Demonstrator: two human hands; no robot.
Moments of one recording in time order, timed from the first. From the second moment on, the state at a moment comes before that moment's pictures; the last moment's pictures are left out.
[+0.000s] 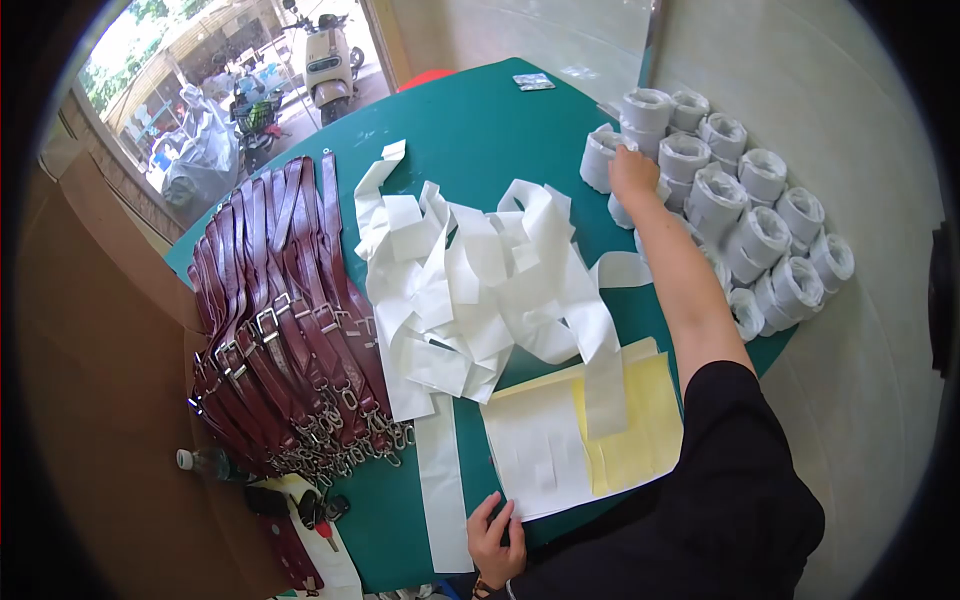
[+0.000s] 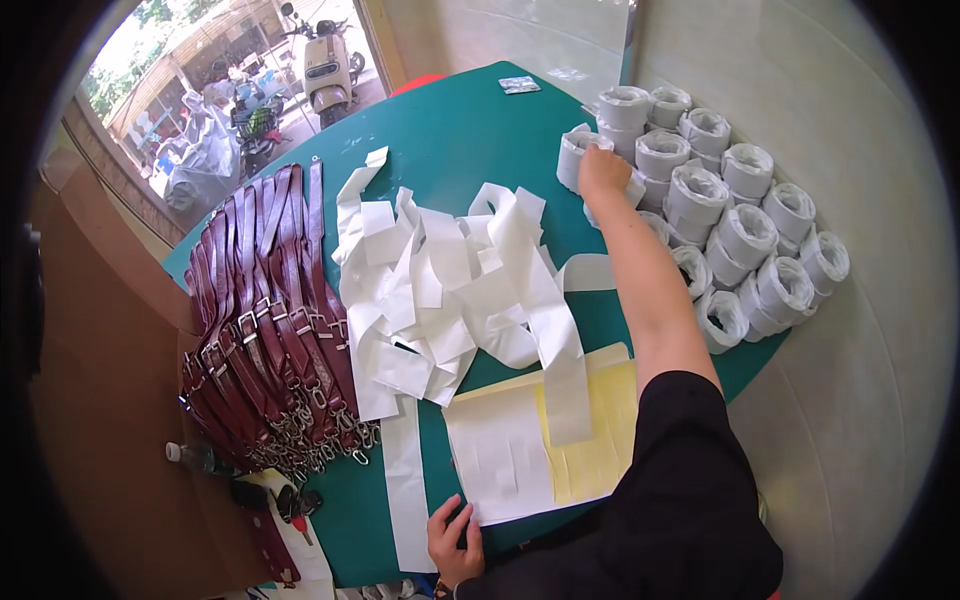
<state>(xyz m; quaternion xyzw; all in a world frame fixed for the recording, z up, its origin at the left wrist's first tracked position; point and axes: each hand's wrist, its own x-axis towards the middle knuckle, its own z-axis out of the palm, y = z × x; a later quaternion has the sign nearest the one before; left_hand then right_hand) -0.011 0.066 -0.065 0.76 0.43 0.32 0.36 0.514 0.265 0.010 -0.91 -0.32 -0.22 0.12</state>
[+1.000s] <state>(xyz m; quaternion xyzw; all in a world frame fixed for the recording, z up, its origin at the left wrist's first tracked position) -0.004 0.063 -0.067 0.81 0.40 0.32 0.26 0.543 0.222 0.007 -0.82 -0.56 -0.05 0.12</state>
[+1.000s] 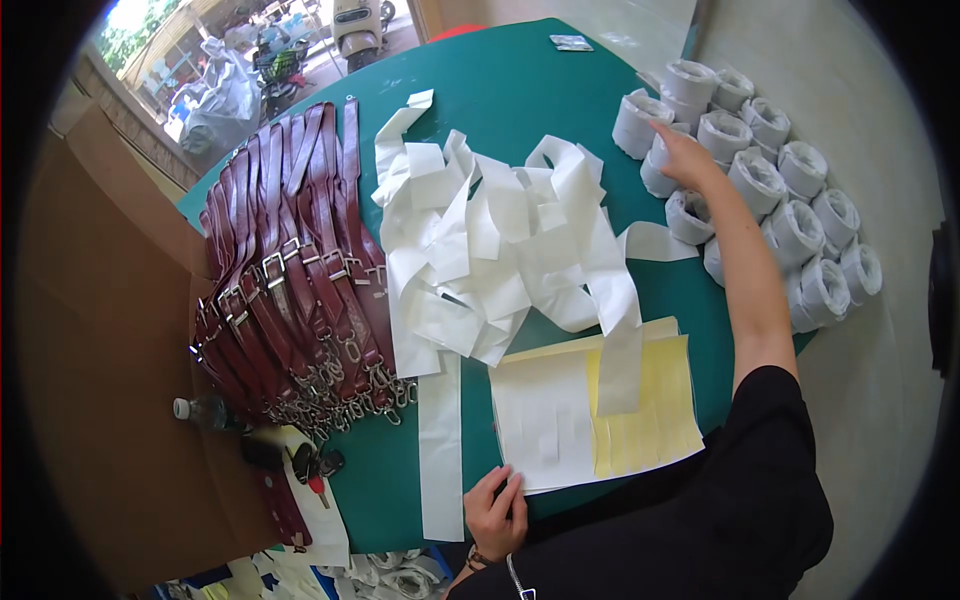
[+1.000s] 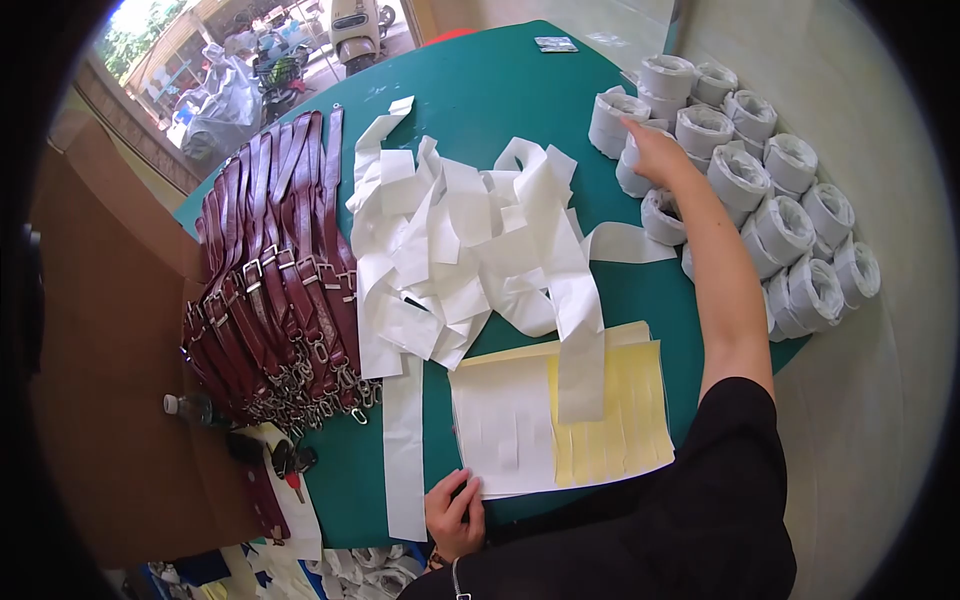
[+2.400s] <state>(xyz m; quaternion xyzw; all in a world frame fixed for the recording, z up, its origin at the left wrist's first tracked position) 0.040 0.085 0.005 0.74 0.34 0.42 0.40 0.257 0.095 0.028 -0.54 -0.30 0.46 0.64</state>
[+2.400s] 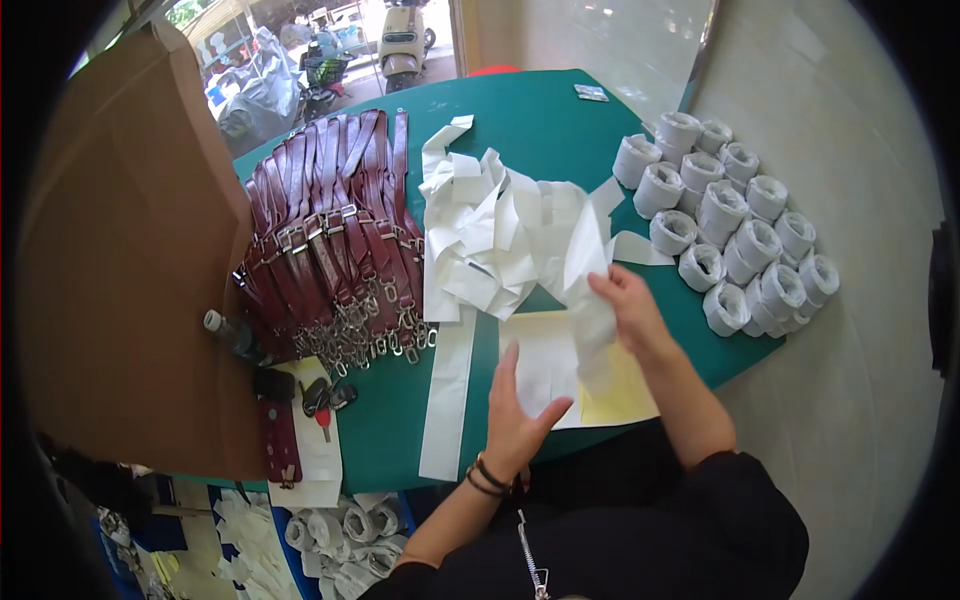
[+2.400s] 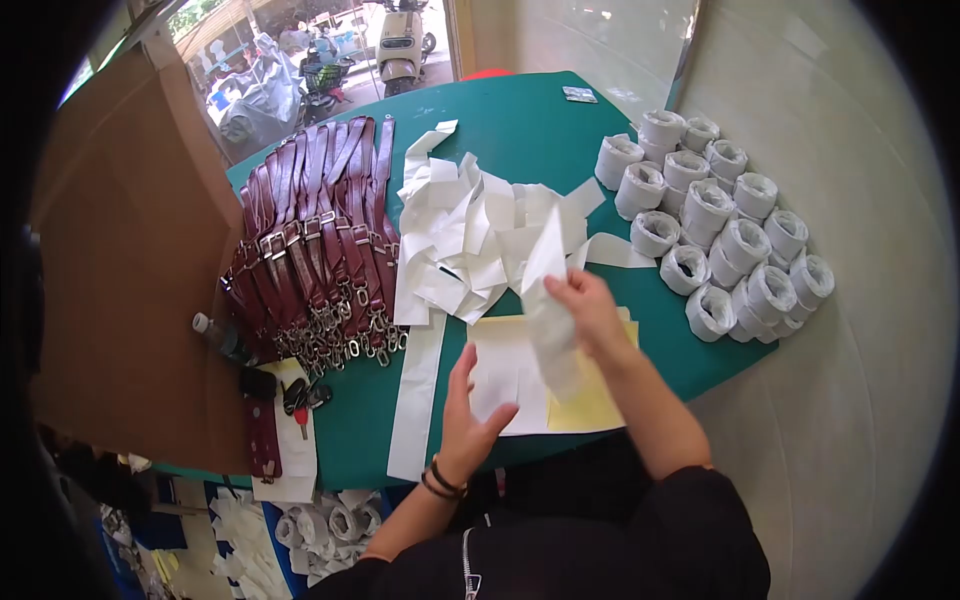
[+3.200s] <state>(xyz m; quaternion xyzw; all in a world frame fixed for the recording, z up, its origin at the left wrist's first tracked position) -0.300 -0.084 -0.094 0.45 0.50 0.21 0.71 0.186 0.126 -0.039 -0.40 -0.05 0.58 0.71</state>
